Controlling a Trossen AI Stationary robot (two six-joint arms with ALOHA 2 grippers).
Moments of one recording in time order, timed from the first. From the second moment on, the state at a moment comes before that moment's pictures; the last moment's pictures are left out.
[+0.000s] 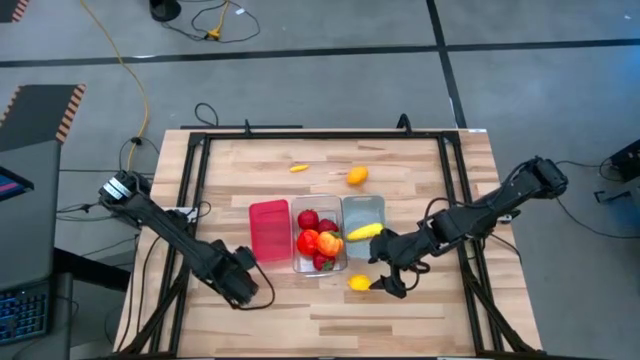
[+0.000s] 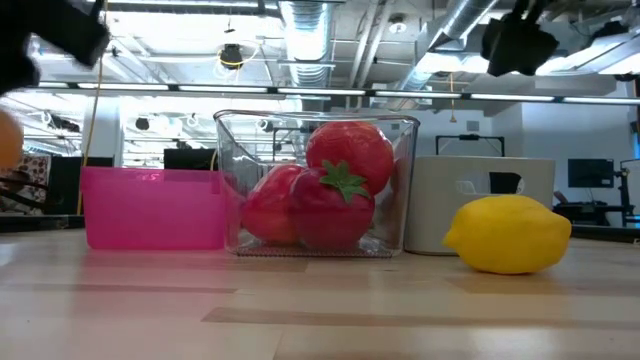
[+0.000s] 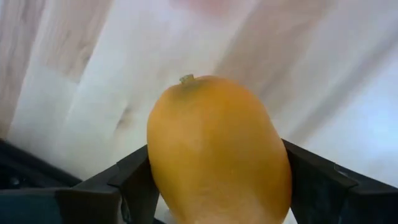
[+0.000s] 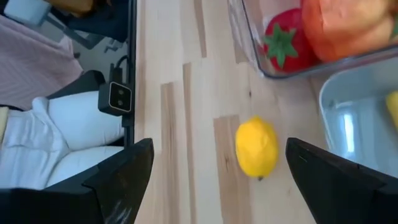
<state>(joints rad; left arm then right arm) -0.63 1.54 1.05 -1.11 0.02 -1.23 0.44 1.33 0.99 -0.44 -0.02 0.65</state>
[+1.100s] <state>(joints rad) -0.24 1.54 1.27 -1.15 -0.36 -0.85 0.53 1.33 0.99 -0.45 0.11 0.68</state>
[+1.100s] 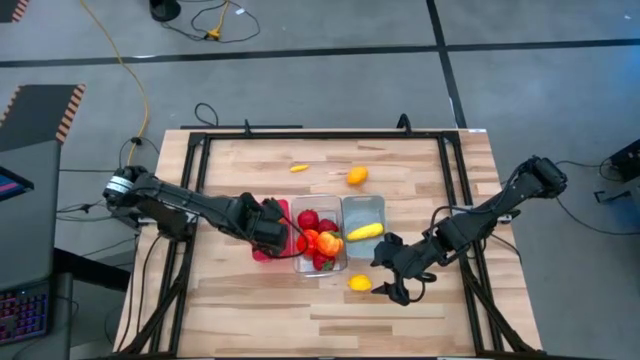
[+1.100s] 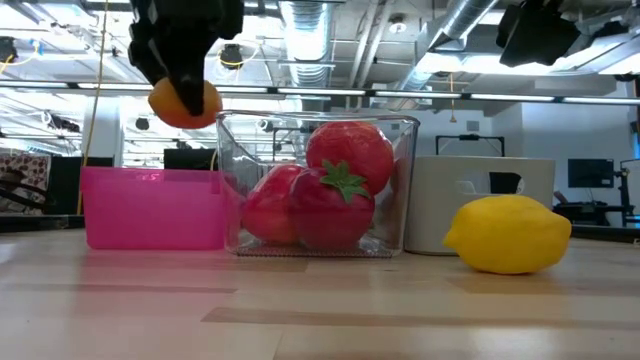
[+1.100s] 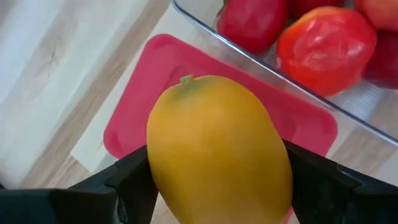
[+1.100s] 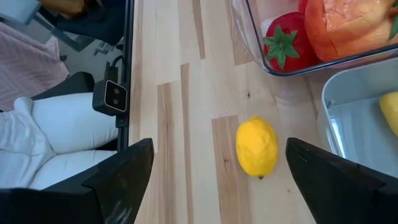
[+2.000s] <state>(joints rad) -0.16 1.54 1.27 -1.15 -0.38 -0.69 0.66 1.61 0.99 -0.44 0.30 0.68</state>
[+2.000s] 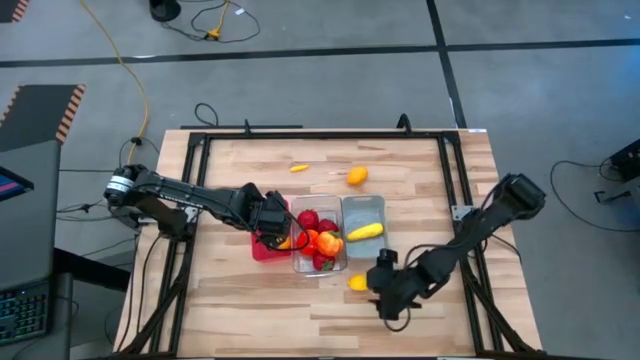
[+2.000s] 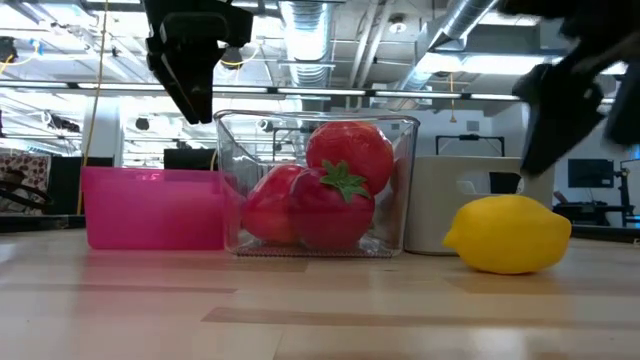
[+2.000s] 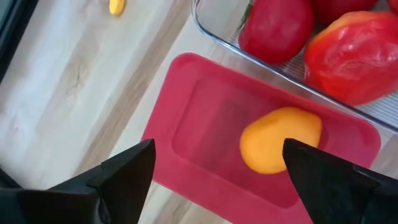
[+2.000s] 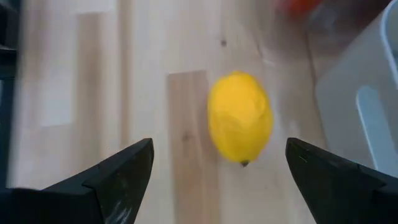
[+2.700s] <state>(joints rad) -0.16 1.54 1.27 -1.15 -0.38 -0.65 0.63 1.84 1.06 -0.43 0.37 0.71</state>
